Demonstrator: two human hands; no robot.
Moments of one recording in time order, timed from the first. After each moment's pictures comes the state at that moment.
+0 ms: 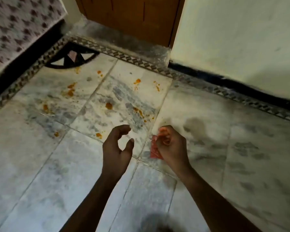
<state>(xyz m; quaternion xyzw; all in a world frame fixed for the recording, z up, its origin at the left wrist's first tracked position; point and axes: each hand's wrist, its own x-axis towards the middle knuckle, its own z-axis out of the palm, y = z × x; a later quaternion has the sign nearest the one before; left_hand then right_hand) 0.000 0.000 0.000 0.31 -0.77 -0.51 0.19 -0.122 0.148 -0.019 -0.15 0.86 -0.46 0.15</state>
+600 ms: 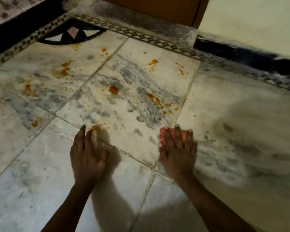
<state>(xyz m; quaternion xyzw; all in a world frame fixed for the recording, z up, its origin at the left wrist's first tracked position) 0.066 -0.121 -0.303 0.39 -0.89 -0.17 0.17 -0.124 0.104 -0.339 -0.29 0.95 -0.09 -0.01</state>
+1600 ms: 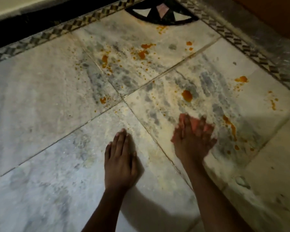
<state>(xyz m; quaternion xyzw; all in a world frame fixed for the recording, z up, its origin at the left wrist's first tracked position) 0.124 -0.155 -0.335 0.51 -0.84 -0.13 0.12 -0.114 -0.110 -0.338 -0.31 0.94 -0.09 0.07</state>
